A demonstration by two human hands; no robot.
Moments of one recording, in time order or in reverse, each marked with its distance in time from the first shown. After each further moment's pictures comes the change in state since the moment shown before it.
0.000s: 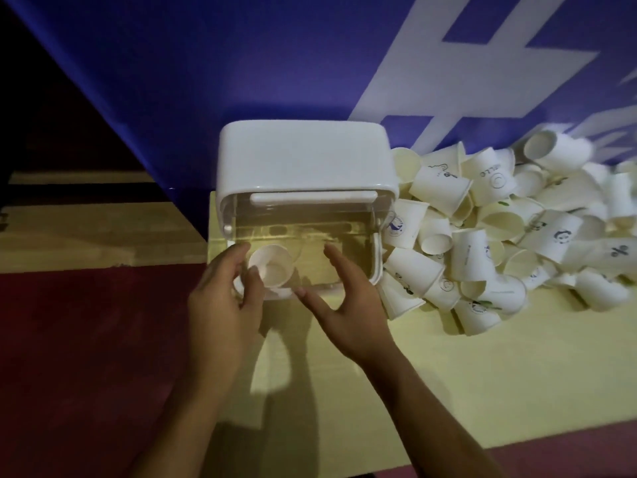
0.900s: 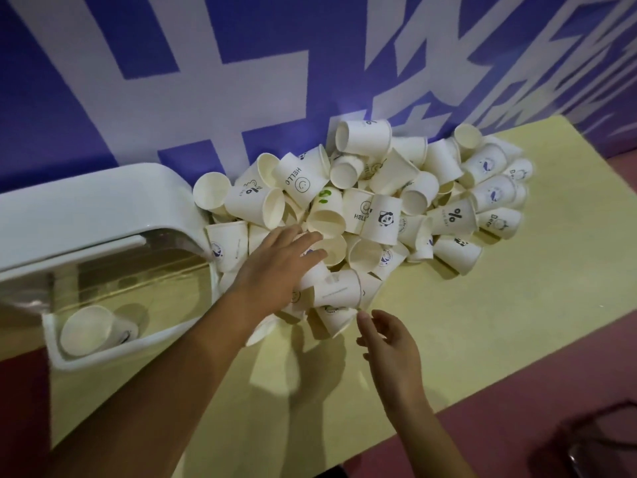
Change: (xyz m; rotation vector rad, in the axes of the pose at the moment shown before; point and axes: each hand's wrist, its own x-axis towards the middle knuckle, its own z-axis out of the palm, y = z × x) left_hand 0.002 0.162 0.269 0.753 -0.741 1.021; right_hand -0.088 0.169 -0.209 0.488 0.388 0.759
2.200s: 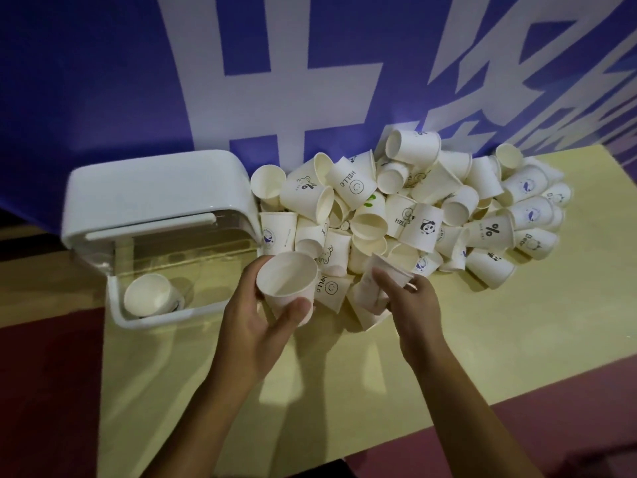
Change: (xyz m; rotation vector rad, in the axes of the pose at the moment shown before) left_hand -0.139 0.035 -0.035 -1.144 0.621 -0.654; right_hand 0.012 -0.063 0.031 0.176 -0.057 -0.079
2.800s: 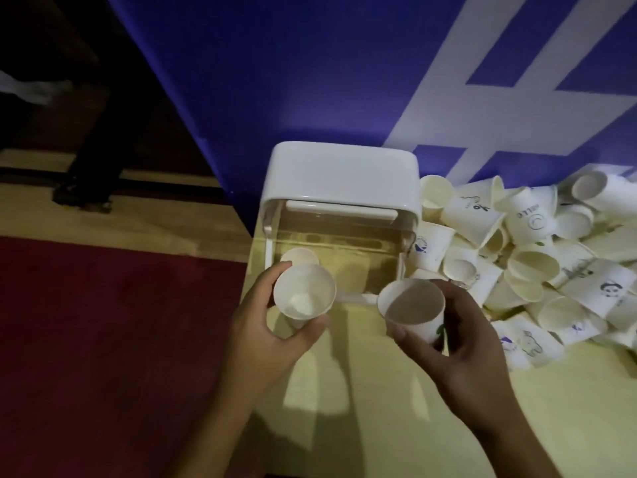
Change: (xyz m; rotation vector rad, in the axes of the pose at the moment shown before) left_hand -0.057 -0.051 -0.172 0.182 0.317 -0.048; right_hand -0.119 -0.004 0.117 -0.289 -0.550 -0.511
